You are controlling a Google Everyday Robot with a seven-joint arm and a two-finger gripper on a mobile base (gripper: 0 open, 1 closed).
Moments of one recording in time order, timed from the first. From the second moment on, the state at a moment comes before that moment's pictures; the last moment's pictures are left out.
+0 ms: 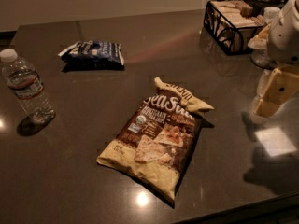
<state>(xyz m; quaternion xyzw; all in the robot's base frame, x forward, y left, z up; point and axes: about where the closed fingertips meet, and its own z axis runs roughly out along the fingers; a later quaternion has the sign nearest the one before) 0.438 -0.217 0.976 -0.60 0.78 -0.03 0.16</state>
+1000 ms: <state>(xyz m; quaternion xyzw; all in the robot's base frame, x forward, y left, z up) 0.481 -0.148 0.992 -0.64 0.74 0.04 0.22</state>
